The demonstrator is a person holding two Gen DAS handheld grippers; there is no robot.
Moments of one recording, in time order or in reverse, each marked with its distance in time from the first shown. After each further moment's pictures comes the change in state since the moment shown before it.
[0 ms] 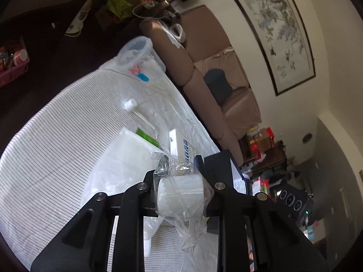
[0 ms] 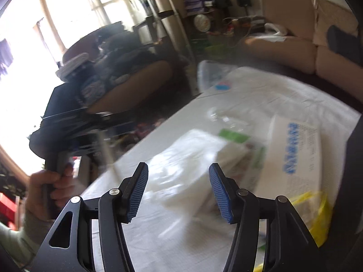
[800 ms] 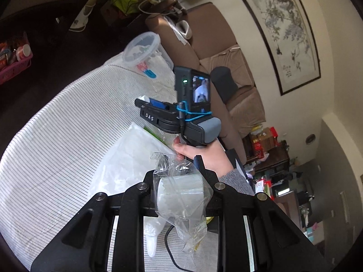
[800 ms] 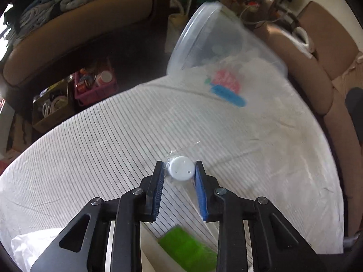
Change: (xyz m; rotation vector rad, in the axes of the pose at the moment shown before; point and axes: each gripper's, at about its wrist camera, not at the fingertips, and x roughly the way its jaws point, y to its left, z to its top) left arm 0.028 0.001 0.001 0.005 0.059 0.014; right arm 0.275 -0.039 0.097 -0.351 0.331 -0.279
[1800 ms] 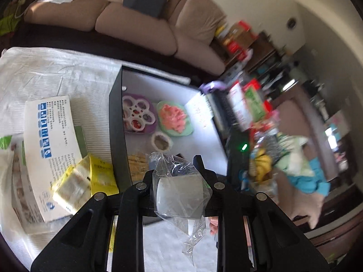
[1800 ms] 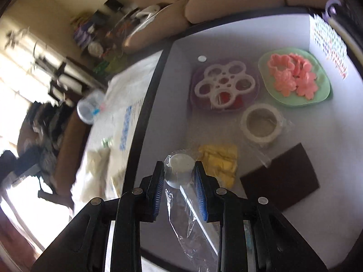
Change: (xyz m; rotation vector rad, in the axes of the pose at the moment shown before) left arm 0.234 -0.326 -0.158 0.535 0.473 0.071; right arm -0.247 -0.241 -0.400 1.052 -0.170 0.215
